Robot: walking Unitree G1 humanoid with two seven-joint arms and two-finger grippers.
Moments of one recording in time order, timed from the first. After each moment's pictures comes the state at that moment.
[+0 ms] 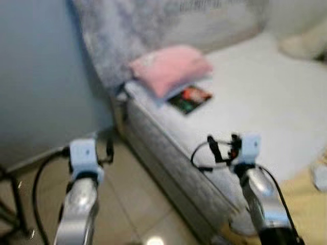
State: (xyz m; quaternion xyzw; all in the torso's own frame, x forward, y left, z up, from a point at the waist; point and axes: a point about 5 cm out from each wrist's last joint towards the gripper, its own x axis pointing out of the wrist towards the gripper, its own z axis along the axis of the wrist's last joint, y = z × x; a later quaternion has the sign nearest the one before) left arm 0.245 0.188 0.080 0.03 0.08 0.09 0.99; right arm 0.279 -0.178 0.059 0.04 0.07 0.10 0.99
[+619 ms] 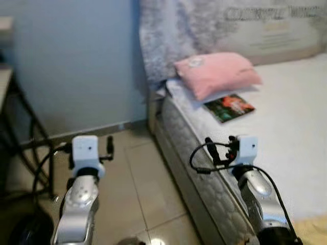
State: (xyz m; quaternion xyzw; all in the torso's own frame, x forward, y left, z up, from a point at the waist) left arm 0.250 0.187 0.085 0.06 0.07 0.08 0.99; right arm 0.278 -0.174 0.056 0.05 0.08 0.11 0.99
